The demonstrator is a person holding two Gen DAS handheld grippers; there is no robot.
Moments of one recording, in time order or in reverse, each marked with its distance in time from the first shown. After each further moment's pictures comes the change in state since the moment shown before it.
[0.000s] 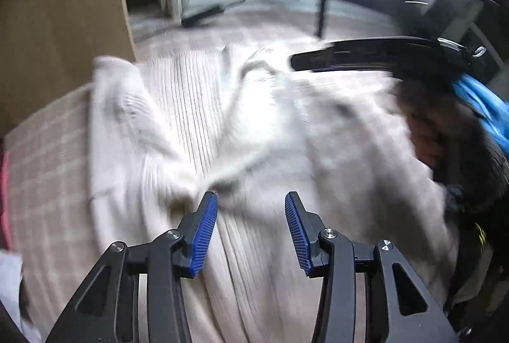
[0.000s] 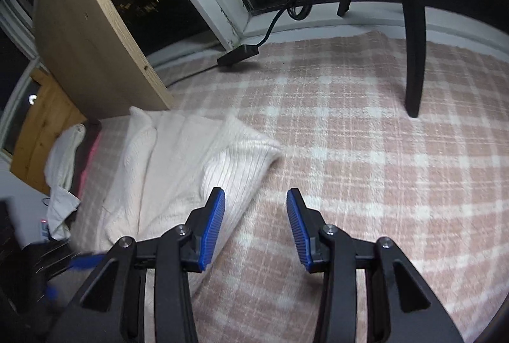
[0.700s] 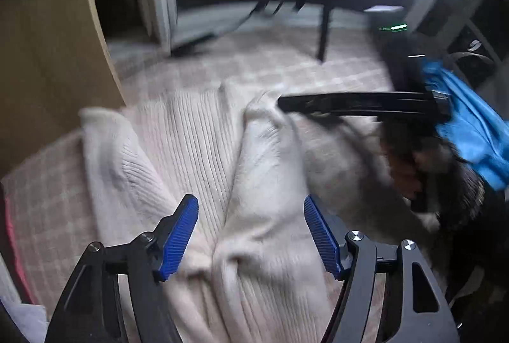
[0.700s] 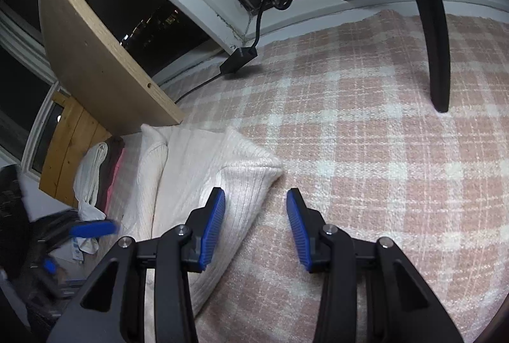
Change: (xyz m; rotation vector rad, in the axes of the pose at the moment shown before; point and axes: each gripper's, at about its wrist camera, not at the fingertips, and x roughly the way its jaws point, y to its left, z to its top) left arm -0.005 -0.001 0.038 0.077 0.041 0.024; right arm 0.021 -0.025 0.009 0.076 -0.003 0.170
